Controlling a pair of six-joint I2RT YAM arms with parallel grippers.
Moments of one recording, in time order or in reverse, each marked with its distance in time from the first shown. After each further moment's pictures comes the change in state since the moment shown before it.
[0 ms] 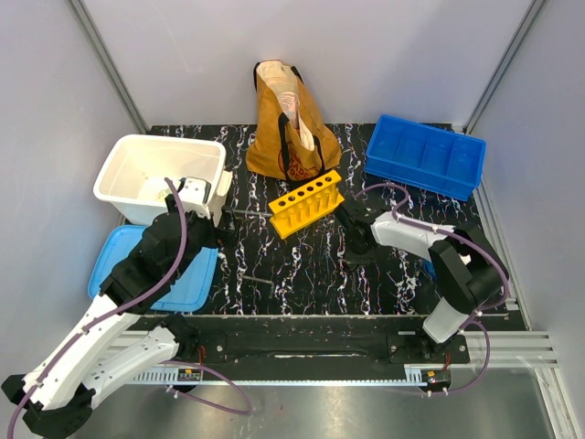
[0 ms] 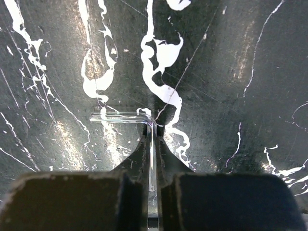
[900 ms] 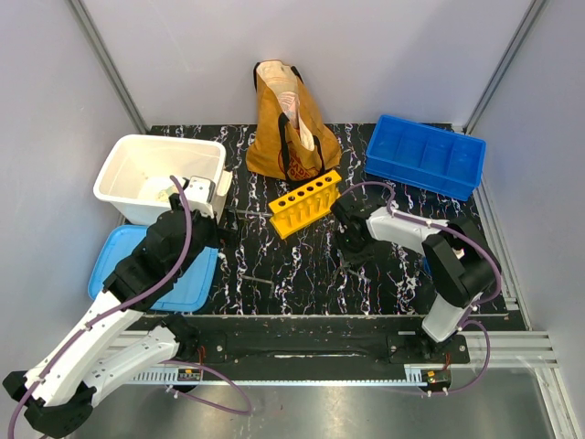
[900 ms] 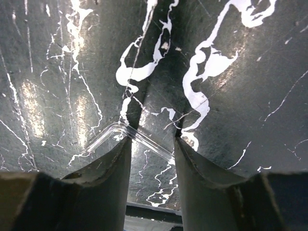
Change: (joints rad) left arm 0.000 0.020 0.001 0.000 0.014 0.000; right arm -0.002 0.049 0.055 -0.031 -0.118 -0.264
